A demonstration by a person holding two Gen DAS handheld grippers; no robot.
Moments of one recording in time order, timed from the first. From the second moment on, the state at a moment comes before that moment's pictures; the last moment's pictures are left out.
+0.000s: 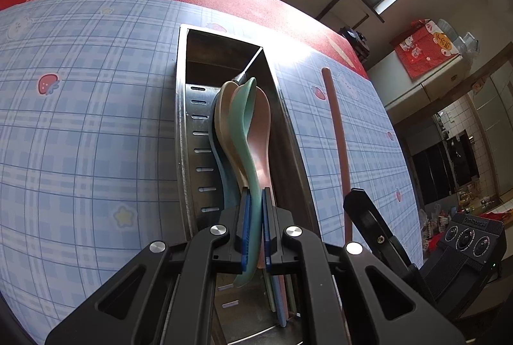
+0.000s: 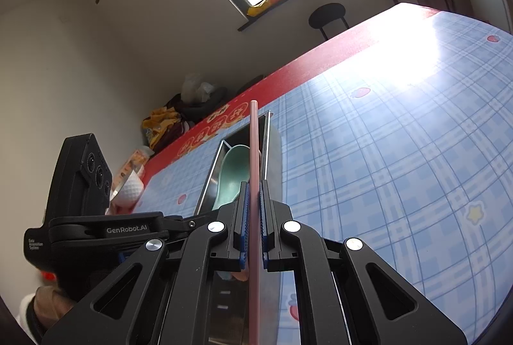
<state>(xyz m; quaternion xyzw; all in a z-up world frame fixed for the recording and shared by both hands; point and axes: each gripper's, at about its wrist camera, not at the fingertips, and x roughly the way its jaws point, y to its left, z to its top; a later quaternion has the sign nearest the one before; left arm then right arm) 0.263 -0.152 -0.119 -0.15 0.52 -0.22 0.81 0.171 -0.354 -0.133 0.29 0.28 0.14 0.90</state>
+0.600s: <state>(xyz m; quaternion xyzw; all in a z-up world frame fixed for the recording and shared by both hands) 0.257 -0.163 -0.094 -0.08 0.48 -0.23 0.85 0.170 -0.354 -0.134 0.30 0.28 0.14 0.90</state>
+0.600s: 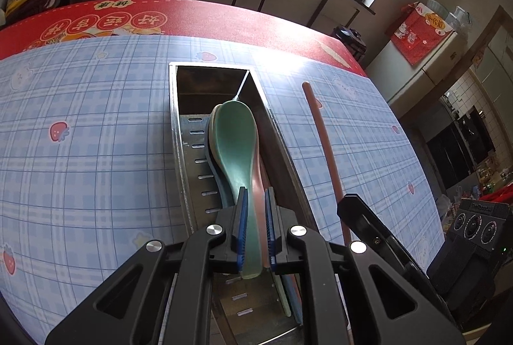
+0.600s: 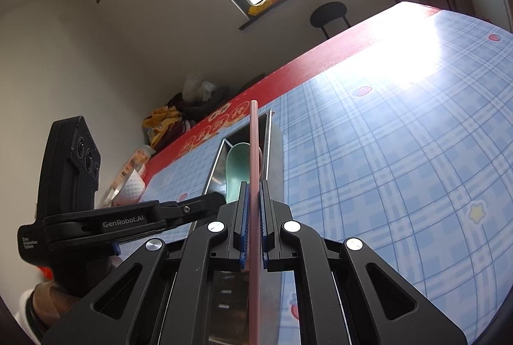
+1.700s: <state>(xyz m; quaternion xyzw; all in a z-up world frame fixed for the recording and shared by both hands) 0.184 -0.036 -0.098 0.03 0.27 -0.10 0.96 0.191 -0.291 -0.113 0.18 0.35 0.05 0.92</state>
